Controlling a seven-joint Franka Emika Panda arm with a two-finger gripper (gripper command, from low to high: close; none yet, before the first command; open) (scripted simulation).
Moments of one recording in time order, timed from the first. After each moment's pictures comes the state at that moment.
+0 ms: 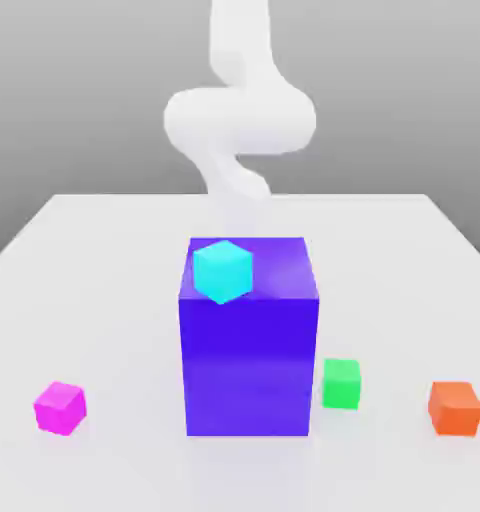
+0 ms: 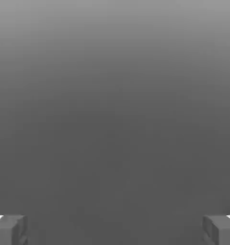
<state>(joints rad) -0.05 -0.73 0.02 -2.32 -0.06 2.33 0.82</state>
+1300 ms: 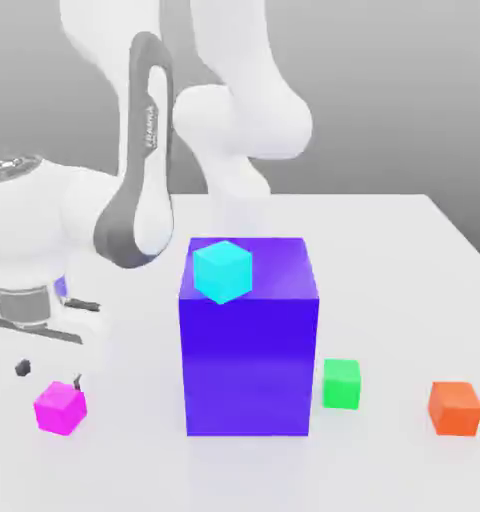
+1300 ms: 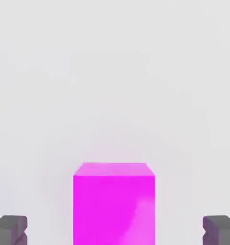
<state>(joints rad) -0.57 0.27 -0.03 -2.61 0.05 2.89 0.44</state>
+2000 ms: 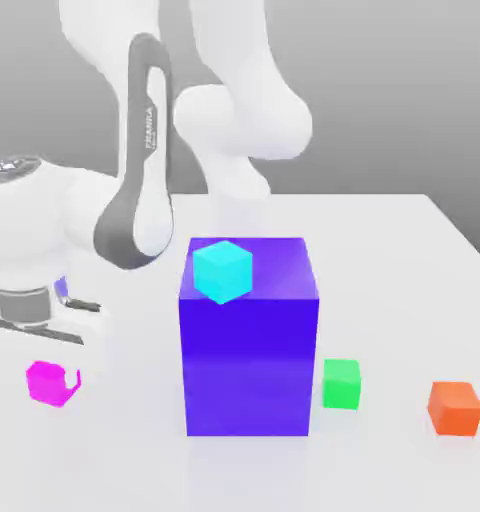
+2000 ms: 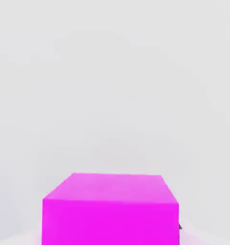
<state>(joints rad) -0.55 0.15 -0.07 -2.60 -0.04 2.80 0.52</state>
